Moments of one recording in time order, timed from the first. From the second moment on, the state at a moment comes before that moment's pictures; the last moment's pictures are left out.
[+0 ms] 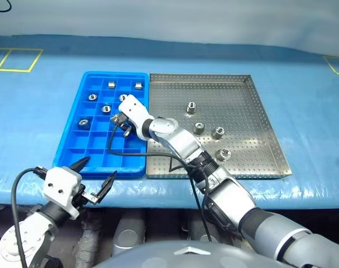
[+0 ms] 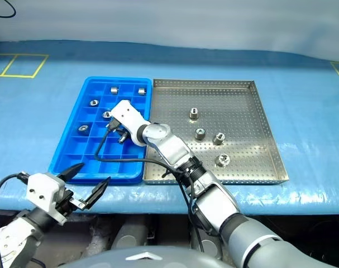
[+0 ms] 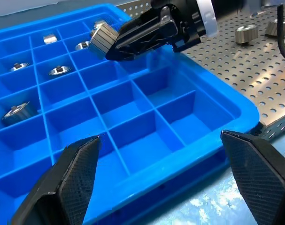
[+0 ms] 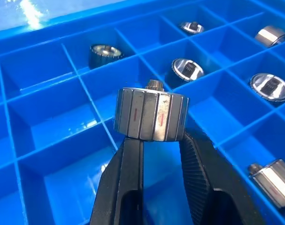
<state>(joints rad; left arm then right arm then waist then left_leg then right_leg) 0.70 0.45 0.29 -0.87 -0.35 0.37 -0.48 -0.78 0.13 0.44 0.45 0.03 0.51 0.42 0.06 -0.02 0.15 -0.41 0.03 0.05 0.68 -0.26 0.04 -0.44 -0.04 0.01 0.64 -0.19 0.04</state>
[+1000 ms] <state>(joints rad) 0.21 0.52 0.19 -0.76 -0.45 0.46 -0.53 -0.60 -0.04 0.17 -0.18 0.12 0.76 0.36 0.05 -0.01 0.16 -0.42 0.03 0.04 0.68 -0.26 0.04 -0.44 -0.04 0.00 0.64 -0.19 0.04</state>
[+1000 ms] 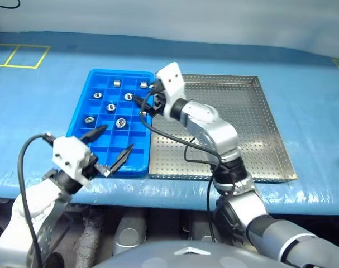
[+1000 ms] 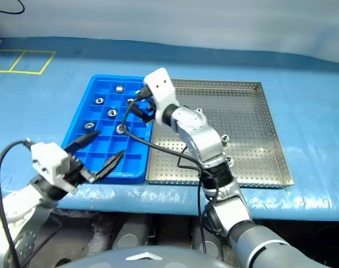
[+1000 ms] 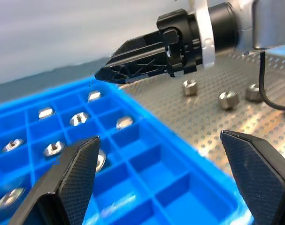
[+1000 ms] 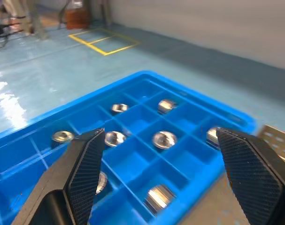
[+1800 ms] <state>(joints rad) -0.67 0.28 -0.25 0.29 -0.16 0.47 -0.64 -0.17 -0.08 0.02 -0.68 0.13 1.02 0.14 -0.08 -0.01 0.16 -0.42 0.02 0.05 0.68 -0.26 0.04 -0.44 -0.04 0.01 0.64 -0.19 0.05</state>
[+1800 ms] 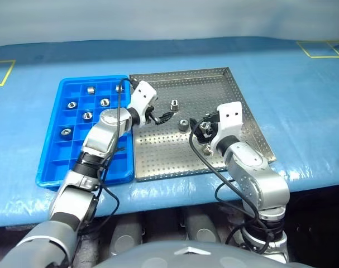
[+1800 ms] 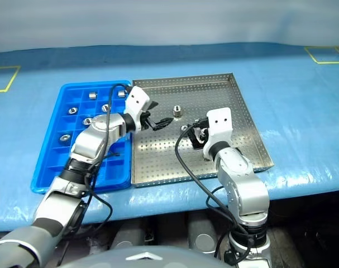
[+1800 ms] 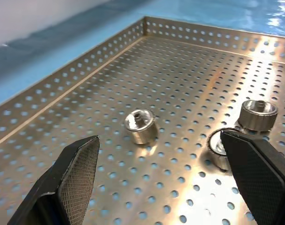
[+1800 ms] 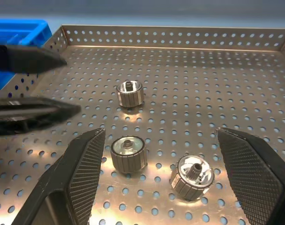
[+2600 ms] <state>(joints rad) -0.77 0.10 -0.32 0.65 0.02 0.32 -0.68 0.02 -0.19 0.22 -0.80 0.13 0.88 0.16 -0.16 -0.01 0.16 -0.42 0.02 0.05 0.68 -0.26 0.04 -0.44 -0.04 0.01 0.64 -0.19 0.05</state>
